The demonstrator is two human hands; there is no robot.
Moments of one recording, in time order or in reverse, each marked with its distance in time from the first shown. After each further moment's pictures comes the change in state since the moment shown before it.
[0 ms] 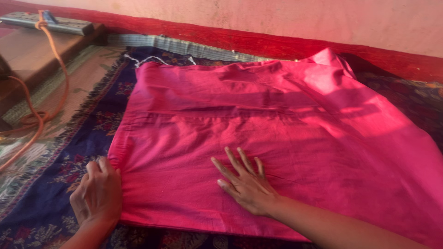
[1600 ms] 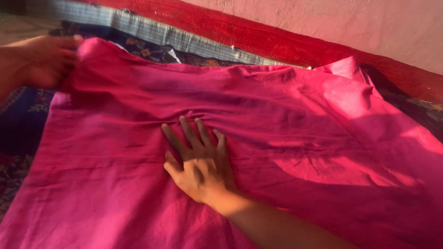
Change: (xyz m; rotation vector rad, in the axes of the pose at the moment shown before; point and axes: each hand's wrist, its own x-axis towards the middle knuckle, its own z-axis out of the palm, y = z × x) left_hand 0.500 0.086 0.161 -1.505 -0.885 -0.263; right_hand 0.255 0.001 -0.027 -0.145 0.712 -0.083
